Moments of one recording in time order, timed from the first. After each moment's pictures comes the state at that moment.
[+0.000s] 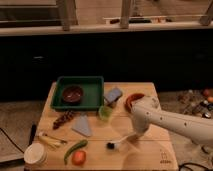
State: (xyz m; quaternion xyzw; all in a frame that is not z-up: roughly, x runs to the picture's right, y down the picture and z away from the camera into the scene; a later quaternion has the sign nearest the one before) arm 0.212 0.252 0.807 -0.34 -0.04 -0.16 0.93
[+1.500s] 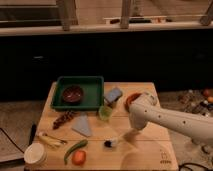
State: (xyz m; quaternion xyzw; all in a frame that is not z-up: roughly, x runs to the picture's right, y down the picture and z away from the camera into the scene) arm 0.181 0.240 0.803 -0.33 -0.06 -0.20 0.92
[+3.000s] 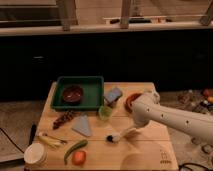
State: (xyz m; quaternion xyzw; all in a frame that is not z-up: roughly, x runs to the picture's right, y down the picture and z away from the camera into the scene) arm 0.178 0.225 0.803 -0.30 -0.05 -0.21 0.93
